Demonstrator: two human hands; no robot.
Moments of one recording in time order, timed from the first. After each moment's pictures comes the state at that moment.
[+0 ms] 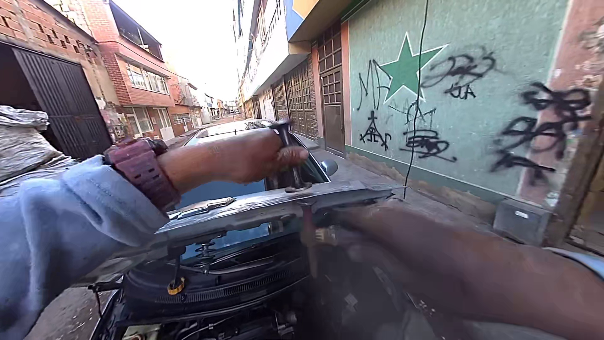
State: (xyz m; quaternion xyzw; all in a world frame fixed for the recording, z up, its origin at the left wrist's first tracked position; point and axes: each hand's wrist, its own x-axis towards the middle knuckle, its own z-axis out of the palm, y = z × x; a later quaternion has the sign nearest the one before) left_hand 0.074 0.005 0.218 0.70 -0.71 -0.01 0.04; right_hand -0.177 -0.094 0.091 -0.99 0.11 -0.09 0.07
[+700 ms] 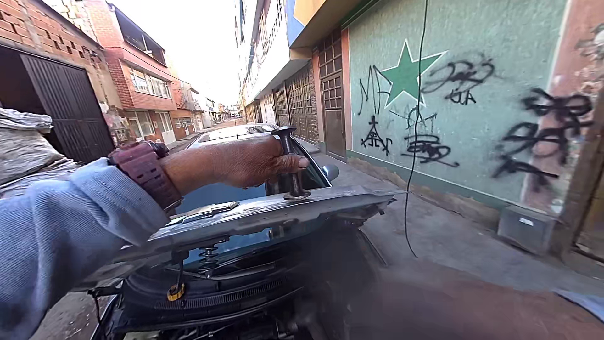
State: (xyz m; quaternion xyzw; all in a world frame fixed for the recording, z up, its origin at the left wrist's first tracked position) left_hand 0.079 0.007 0.224 0.72 -0.70 -0.01 0.04; right_hand -0.178 -0.073 0.093 -0.99 0.08 0.04 0.07
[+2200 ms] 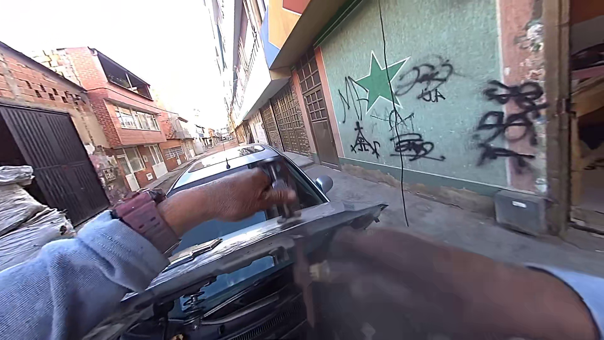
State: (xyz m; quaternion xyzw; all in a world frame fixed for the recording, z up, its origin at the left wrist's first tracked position) left_hand 0.069 -0.018 0.219 0.73 -0.68 -0.03 0.02; right_hand -0.194 -0.114 0.082 -0.97 0.10 -0.13 0.15
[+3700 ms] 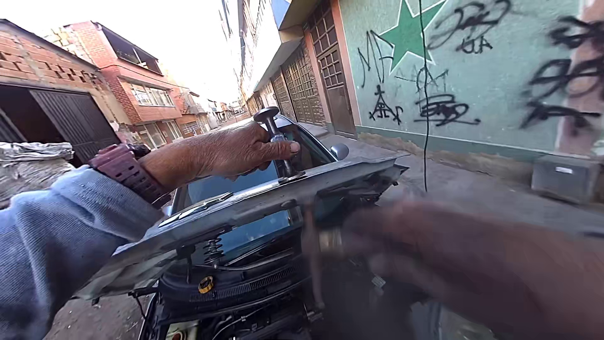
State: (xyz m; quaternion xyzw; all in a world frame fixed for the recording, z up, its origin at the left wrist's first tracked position) left_hand 0.083 -0.010 0.226 0.74 -0.67 -0.07 0.04; right_hand -0.187 -0.113 0.075 -0.98 0.02 -0.18 0.07
